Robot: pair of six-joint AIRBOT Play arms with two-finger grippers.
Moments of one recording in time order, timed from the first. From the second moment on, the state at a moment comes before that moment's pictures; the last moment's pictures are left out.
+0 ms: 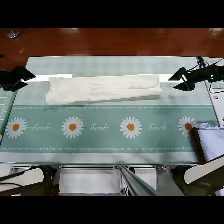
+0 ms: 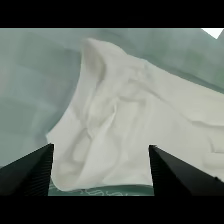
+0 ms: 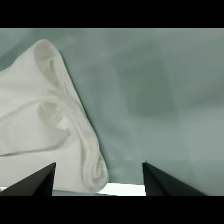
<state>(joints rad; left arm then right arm) 0.43 -1.37 1.22 0.99 -1.04 -1.33 -0.34 -1.86 1.57 -0.89 1.27 1.49</state>
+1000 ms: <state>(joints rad) -0.05 -1.23 1.06 0.83 -0.87 -1.23 -0.19 -1.71 1.51 -0.95 1.35 1.43</state>
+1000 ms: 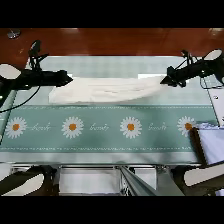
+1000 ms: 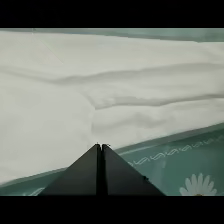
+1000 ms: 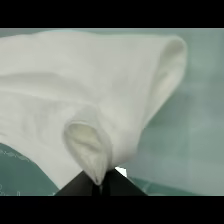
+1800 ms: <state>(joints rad) -0.76 -1.74 1.48 0.92 -0.77 -1.47 -0.22 -0.73 0.98 -1.04 1.34 1.52</state>
